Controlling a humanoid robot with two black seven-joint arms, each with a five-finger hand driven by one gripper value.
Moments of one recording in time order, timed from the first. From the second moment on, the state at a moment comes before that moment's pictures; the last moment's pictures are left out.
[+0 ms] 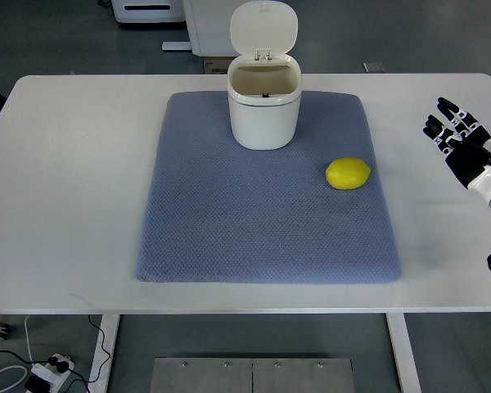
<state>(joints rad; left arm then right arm) -0.04 0.00 -0.10 -0.24 -0.01 0.19 -0.12 0.41 -0.36 1.20 1.01 -0.42 0.23 0.12</state>
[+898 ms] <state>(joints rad) -0.04 0.00 -0.10 -0.24 -0.01 0.19 -0.12 0.65 -0.54 0.67 0.99 -0.46 0.21 0.25</state>
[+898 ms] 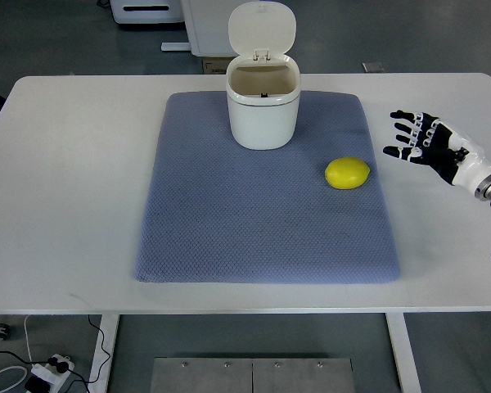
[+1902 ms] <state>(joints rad) -0.04 0.00 -0.10 -0.24 -0.01 0.19 -0.12 0.80 -0.54 0.35 0.92 -0.41 0.14 0.32</state>
